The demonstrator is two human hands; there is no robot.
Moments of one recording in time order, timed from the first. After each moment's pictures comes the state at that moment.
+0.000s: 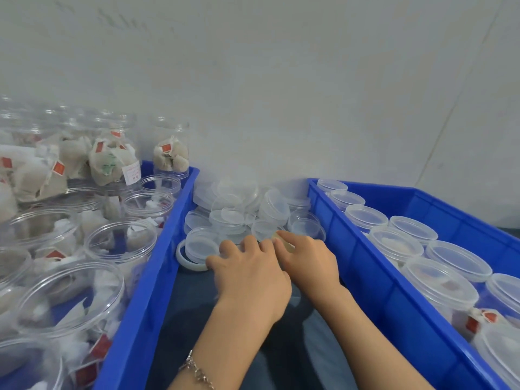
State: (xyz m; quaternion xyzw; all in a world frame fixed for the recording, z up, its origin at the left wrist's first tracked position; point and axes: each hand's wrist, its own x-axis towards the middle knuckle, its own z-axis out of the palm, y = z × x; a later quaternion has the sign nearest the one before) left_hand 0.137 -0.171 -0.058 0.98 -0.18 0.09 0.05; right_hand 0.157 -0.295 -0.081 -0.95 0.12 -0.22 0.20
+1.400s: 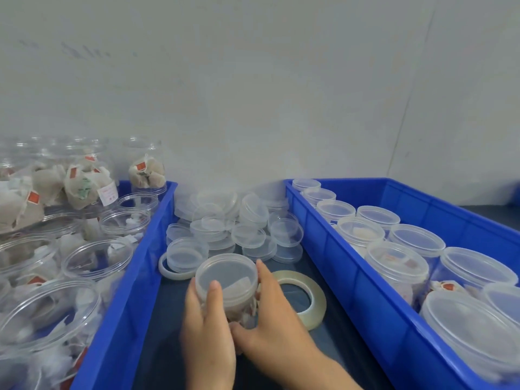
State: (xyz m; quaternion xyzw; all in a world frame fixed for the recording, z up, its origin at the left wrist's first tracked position) left_hand 0.089 -0.160 -0.104 0.65 0.05 0.09 0.75; right_hand 0.066 -0.250 -0.102 -0.89 0.00 -0.15 0.43
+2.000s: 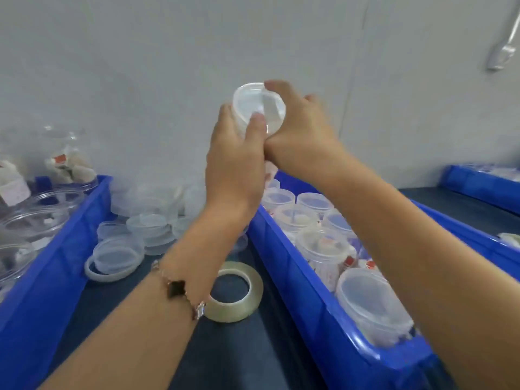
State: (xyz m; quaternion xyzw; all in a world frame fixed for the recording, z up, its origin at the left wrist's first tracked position) left_hand 0.090 -0.277 0.060 0.62 -0.30 0.16 0.71; right_hand 0.063 -0.367 0.096 -0.88 0.06 -0.39 0.26
